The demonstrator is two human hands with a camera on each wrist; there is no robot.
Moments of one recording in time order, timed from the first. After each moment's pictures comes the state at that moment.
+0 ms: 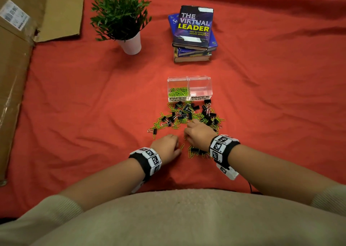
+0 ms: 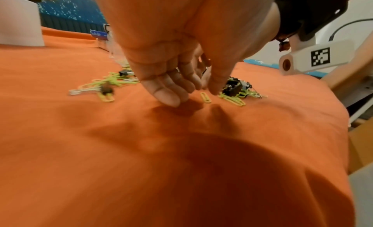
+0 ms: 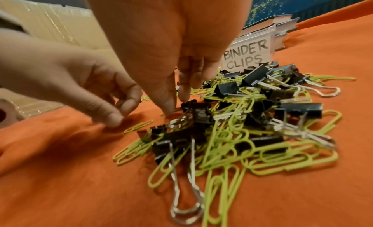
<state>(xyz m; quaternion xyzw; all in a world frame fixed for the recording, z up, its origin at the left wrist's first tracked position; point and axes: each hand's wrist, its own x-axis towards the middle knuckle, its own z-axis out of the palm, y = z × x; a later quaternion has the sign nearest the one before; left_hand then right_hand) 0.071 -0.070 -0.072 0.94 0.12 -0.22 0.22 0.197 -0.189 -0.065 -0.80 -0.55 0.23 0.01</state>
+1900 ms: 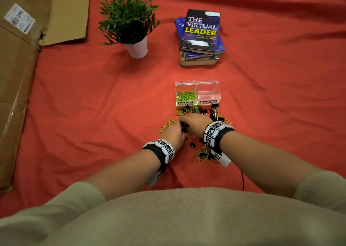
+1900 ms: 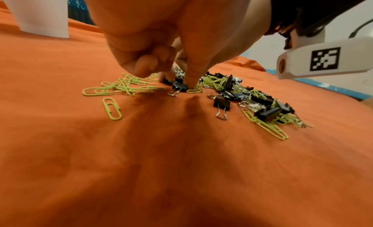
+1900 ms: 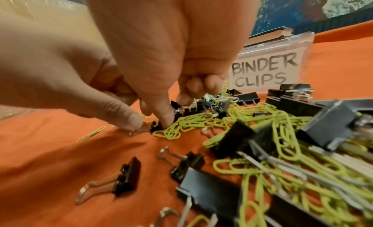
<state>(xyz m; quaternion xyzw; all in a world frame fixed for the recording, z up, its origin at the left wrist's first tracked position) 0.111 -0.045 -0.073 0.91 0.25 -0.14 0.32 0.220 -0.125 -0.057 -0.82 -0.49 0.30 -0.01</state>
